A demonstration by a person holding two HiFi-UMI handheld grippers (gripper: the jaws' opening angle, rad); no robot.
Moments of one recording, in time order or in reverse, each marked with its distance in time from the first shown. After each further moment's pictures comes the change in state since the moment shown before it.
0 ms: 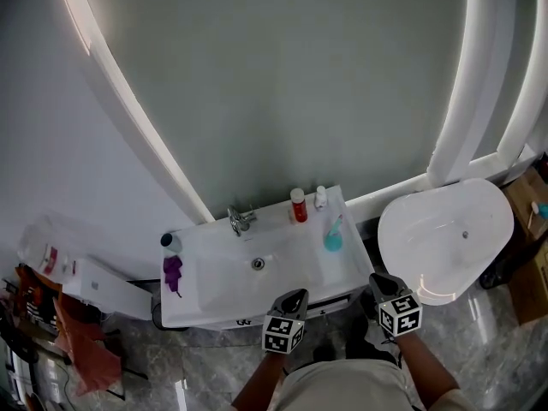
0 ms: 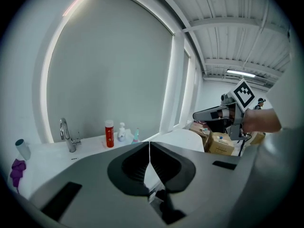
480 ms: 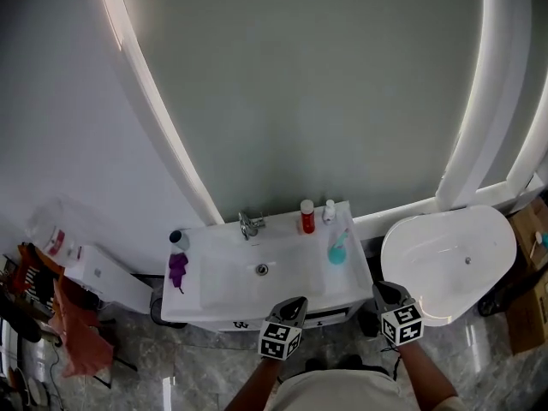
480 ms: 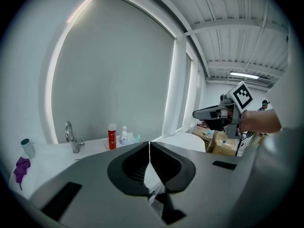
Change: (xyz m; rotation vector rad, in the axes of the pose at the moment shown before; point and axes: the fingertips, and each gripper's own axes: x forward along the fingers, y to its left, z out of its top) left arm -0.018 -0.008 0.015 -0.020 -0.034 0.037; right arm -0.013 -0.002 0.028 -0.106 -0.038 0.063
